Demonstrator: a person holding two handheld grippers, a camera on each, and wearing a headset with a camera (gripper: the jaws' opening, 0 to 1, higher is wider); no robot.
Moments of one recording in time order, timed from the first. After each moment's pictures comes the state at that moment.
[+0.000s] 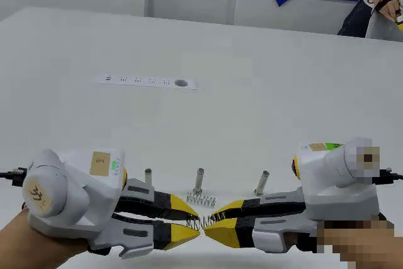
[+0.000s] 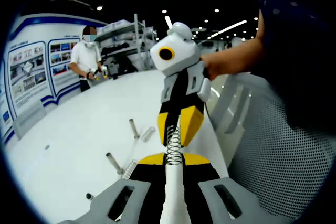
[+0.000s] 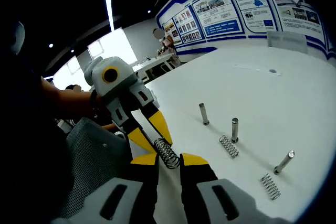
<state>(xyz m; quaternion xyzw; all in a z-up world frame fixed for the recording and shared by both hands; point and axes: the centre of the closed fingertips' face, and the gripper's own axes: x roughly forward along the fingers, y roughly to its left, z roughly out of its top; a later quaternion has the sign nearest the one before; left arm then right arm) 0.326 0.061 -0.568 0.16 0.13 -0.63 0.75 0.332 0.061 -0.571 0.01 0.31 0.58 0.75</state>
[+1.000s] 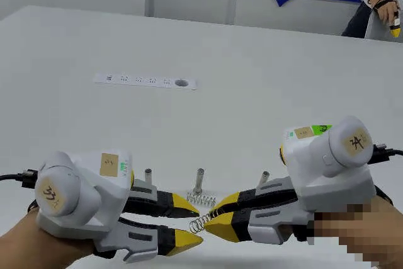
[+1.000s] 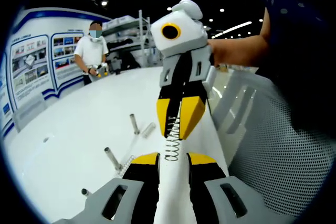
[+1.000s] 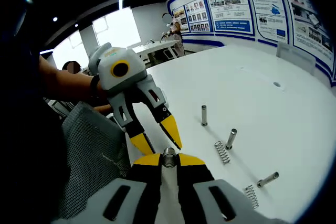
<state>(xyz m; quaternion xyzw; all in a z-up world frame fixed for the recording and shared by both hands) 0.329 0.061 -0.575 0.14 0.15 -0.62 0.76 0.334 0.063 -0.560 -0.10 0.31 0.58 0.74</state>
